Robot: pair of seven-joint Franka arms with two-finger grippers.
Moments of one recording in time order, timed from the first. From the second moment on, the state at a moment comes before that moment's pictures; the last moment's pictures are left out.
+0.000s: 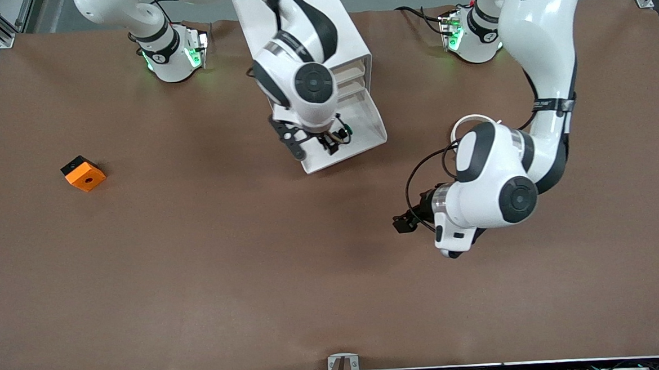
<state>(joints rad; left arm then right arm) -0.41 0.68 0.02 -1.29 -0.38 1.85 -0.84 0.84 0.46 -0.09 -1.48 0.19 1.72 1.69</state>
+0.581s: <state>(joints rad) -0.52 0.69 0.00 -1.52 -0.33 2.23 -0.80 0.47 0.34 -0.11 -1.36 0.15 1.36 0.91</state>
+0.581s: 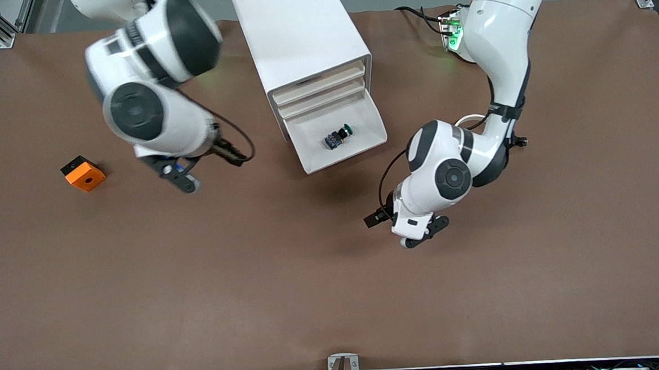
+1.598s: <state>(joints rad) -0.56 0.72 0.00 -1.57 -0.33 2.28 -0.78 0.08 0.00 -0.10 -1.87 0.01 1.79 -0.06</state>
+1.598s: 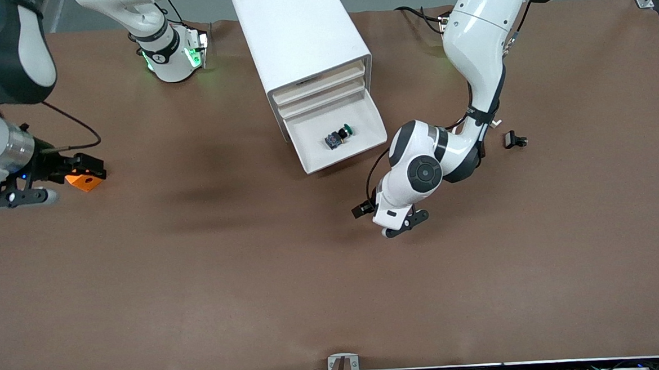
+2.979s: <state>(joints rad) -0.72 0.74 -0.04 -1.63 -0.33 2.24 -0.89 0.03 -0.05 -0.10 -1.73 -0.04 1.70 -0.09</state>
